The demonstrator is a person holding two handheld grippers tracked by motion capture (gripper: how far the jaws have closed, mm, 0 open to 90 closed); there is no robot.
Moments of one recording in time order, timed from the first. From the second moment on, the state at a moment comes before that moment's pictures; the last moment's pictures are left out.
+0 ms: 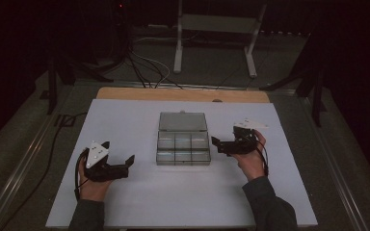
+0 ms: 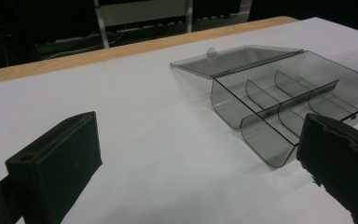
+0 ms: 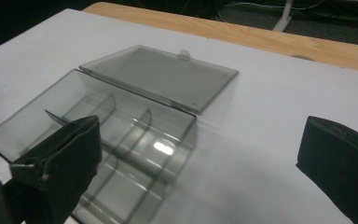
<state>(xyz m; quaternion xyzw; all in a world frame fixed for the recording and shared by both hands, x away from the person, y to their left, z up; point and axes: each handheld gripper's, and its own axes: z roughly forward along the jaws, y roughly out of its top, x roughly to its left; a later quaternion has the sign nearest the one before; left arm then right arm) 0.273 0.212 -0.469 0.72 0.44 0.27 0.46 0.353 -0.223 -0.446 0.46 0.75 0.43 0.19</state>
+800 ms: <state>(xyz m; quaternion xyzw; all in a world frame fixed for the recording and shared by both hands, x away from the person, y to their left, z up) 0.271 0.215 -0.464 0.72 0.44 0.28 0.47 0.322 -0.294 -0.447 0.49 0.74 0.41 0.20</state>
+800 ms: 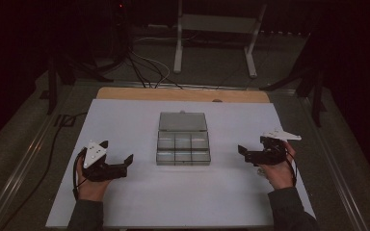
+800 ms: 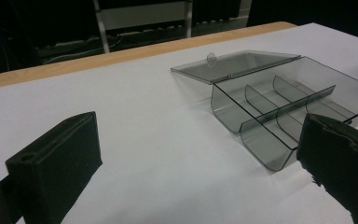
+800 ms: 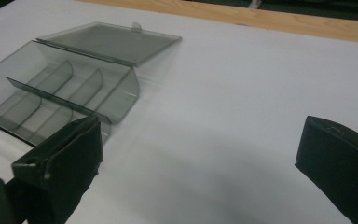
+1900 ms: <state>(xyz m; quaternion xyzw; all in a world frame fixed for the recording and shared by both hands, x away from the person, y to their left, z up) 0.271 0.211 -0.466 0.72 0.43 0.28 0.46 0.287 -0.357 -0.497 0.54 0.76 0.32 0.16</state>
